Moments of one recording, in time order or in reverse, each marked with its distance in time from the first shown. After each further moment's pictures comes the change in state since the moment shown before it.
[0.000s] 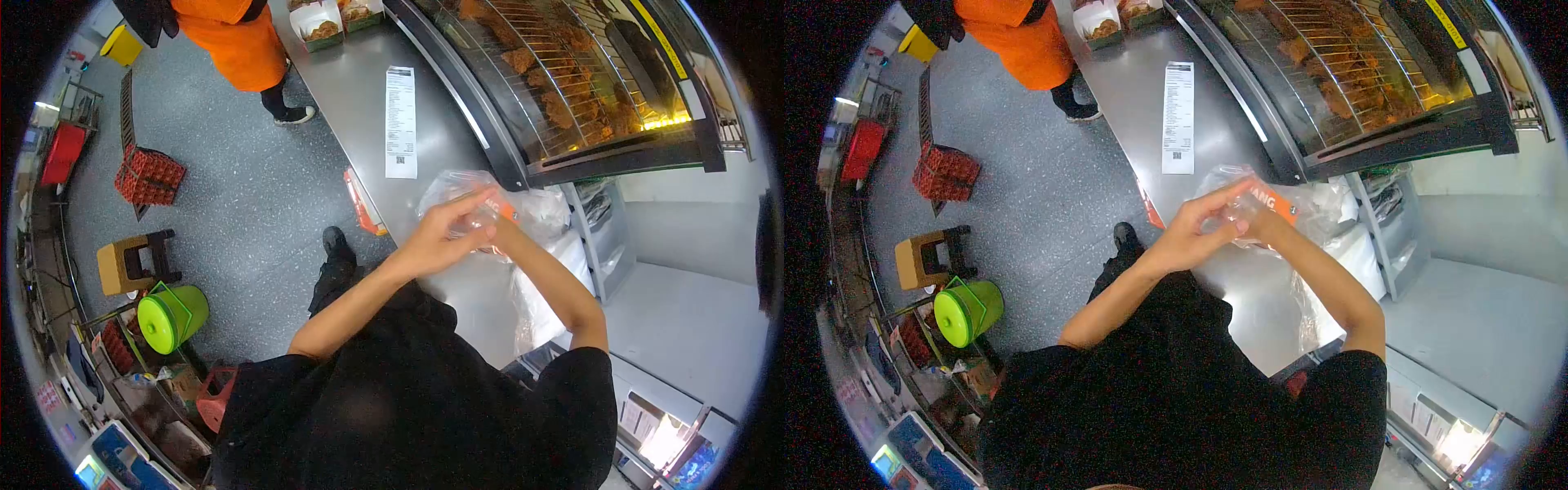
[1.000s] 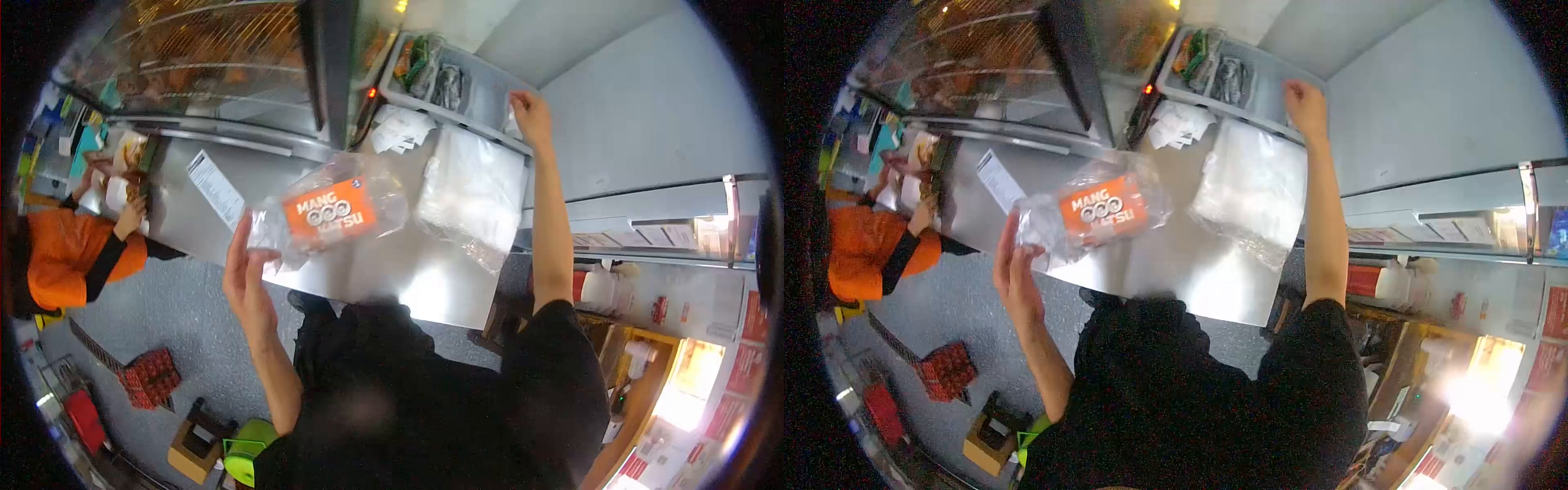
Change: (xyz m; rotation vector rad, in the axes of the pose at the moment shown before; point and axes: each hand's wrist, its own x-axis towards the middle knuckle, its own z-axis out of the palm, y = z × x) left_hand 0.025 0.002 0.019 0.074 0.183 -0.026; right_hand -0.322 0.284 -0.083 0.135 1.171 0.833
